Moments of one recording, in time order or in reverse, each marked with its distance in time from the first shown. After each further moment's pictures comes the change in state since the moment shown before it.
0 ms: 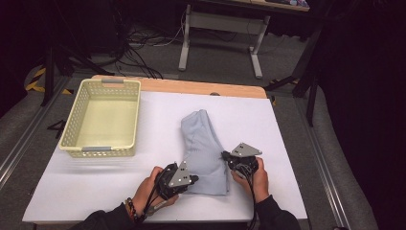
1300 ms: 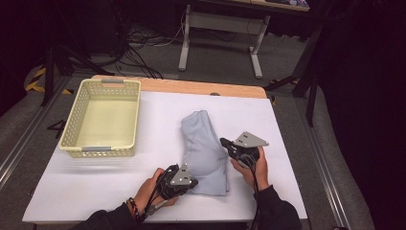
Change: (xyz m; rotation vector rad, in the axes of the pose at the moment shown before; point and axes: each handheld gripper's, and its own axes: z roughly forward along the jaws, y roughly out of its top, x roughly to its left) left arm 0.004 -0.014 0.013 0.019 -0.075 -0.017; right arm -0.015 0.035 -0.004 -0.189 0.038 -0.026
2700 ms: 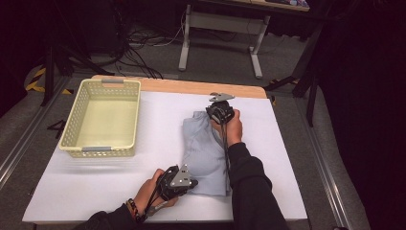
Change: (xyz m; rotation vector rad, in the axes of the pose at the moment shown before) left arm -0.002 -0.001 0.000 -0.003 0.011 0.005; right arm -0.060 0.054 0.136 0.201 -0.123 0.092
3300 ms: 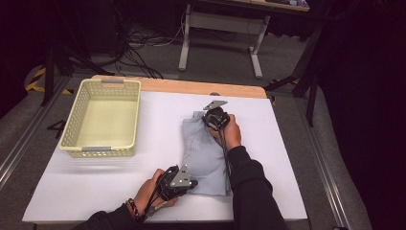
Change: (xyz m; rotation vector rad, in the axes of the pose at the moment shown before) left arm 0.000 0.001 -0.001 0.006 -0.006 0.003; right arm 0.015 -0.014 0.016 0.098 0.079 -0.116
